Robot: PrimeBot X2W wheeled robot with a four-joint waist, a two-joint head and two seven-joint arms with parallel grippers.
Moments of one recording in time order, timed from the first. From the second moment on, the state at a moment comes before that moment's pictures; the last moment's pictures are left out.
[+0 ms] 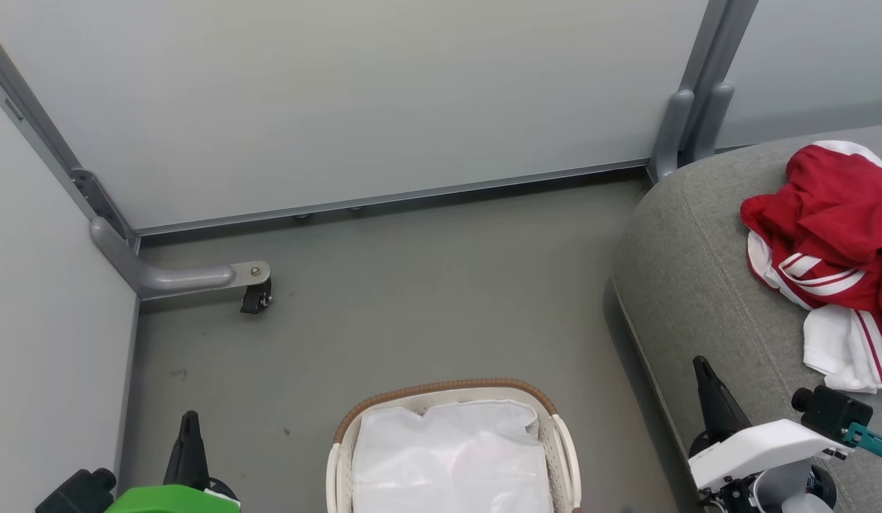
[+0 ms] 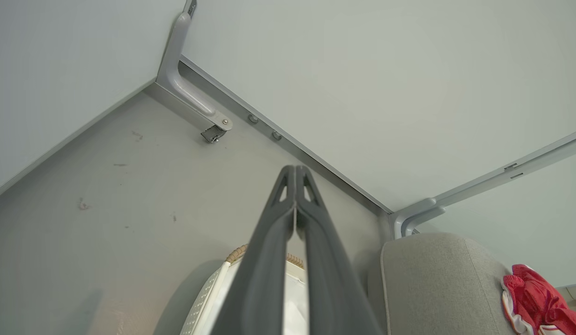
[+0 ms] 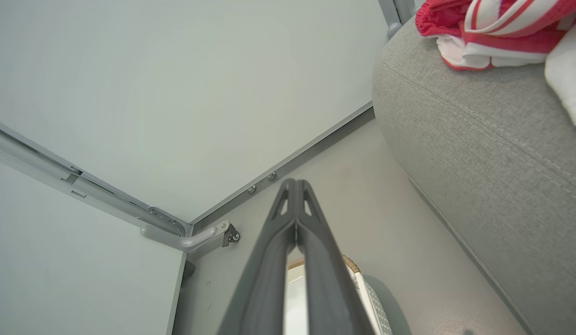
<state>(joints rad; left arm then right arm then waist) 0.03 0.04 0.05 0.32 -0.80 -0.13 -0.12 -0.05 -0.07 0.03 0.30 0.73 0.13 -0.13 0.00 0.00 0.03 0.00</state>
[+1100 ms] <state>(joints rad) -0.03 0.04 0.08 0.29 -1.16 -0.13 -0.01 -0.07 -0.06 -0.03 0.27 1.13 0.13 -0.02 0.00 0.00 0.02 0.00</state>
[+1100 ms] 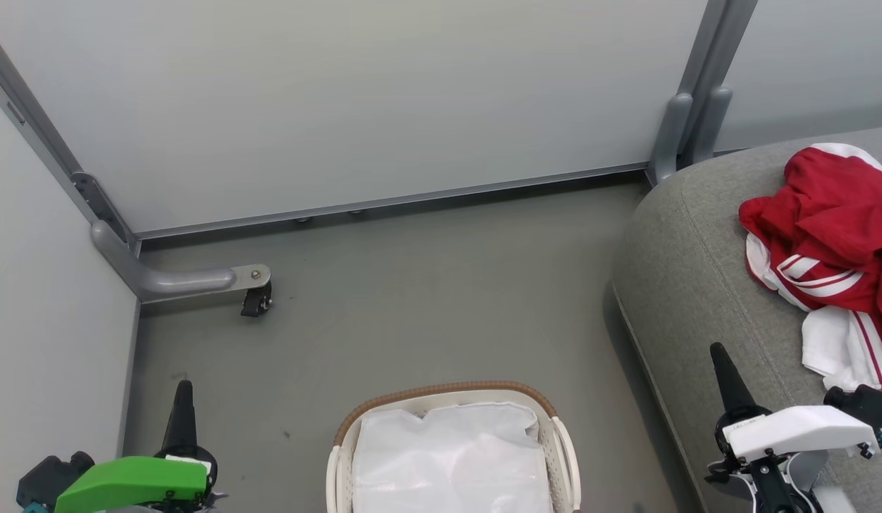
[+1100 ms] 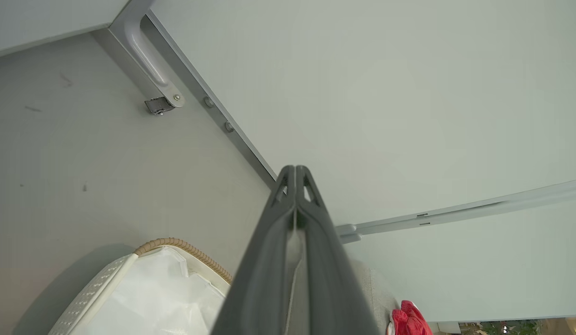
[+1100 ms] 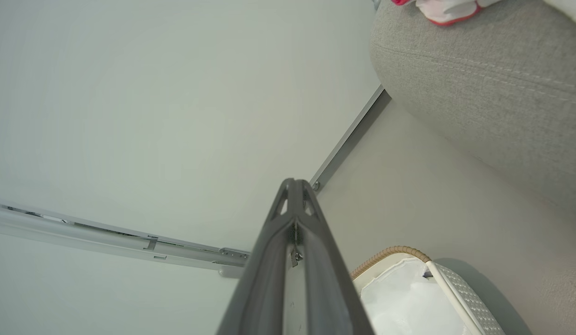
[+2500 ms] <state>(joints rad) -0.08 0.05 0.10 0.26 -1.49 -0.13 0.08 -0.09 -0.06 -0.09 0.25 1.49 0.13 0.08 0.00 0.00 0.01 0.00</state>
